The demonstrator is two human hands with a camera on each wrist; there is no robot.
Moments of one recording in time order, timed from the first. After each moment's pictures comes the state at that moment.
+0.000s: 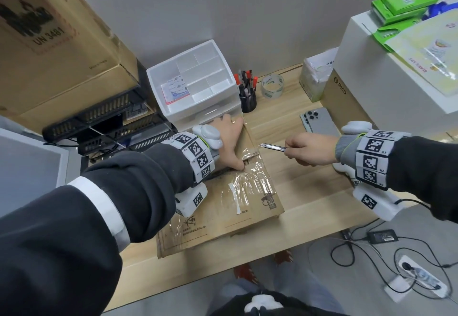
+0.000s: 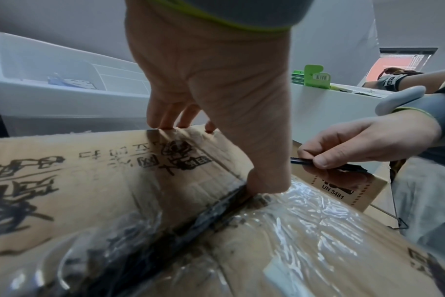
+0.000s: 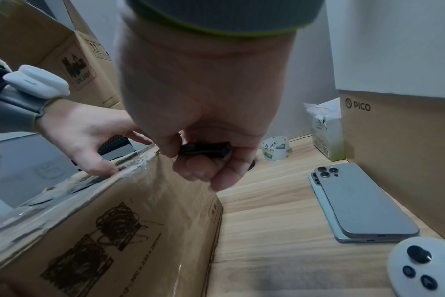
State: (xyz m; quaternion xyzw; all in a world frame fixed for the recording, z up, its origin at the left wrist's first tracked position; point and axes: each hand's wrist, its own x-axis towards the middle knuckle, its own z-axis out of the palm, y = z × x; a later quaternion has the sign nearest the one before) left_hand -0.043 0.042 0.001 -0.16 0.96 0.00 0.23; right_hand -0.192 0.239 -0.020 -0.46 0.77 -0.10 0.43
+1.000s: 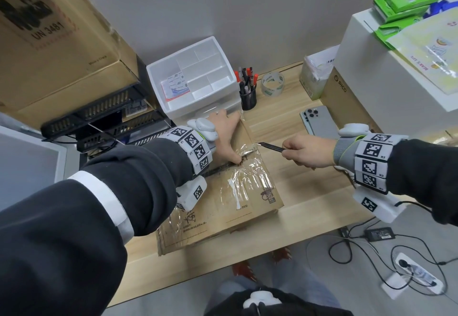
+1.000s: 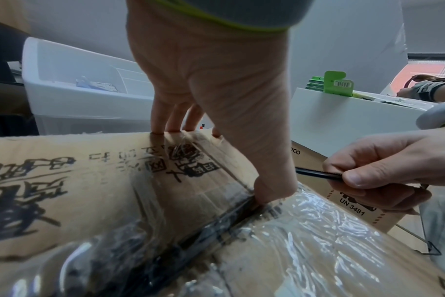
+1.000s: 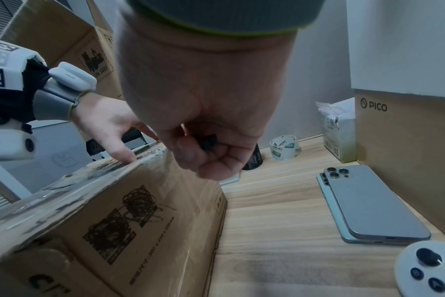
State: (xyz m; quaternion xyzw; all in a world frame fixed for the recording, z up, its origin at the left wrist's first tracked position) left_hand -0.037 0.028 -0.006 -0.18 0.97 0.02 0.19; right_hand -0.179 0.238 -0.023 -0.44 0.78 -0.12 0.44
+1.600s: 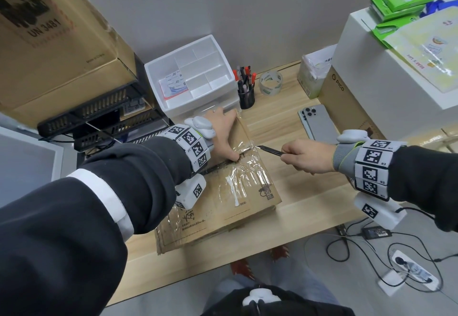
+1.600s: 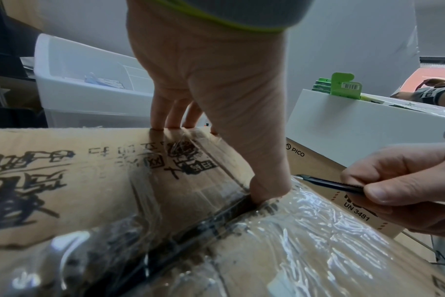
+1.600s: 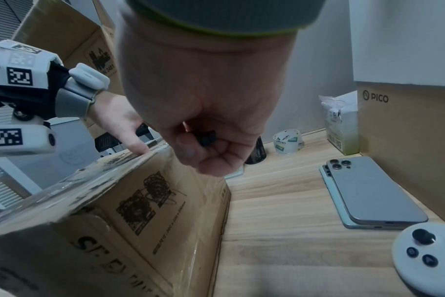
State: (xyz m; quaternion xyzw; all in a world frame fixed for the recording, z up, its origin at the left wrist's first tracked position) left_hand -0.037 0.025 -0.009 -0.19 0.96 0.02 0.19; right_hand -0.167 0.249 -0.022 -0.44 0.78 -0.11 0.43
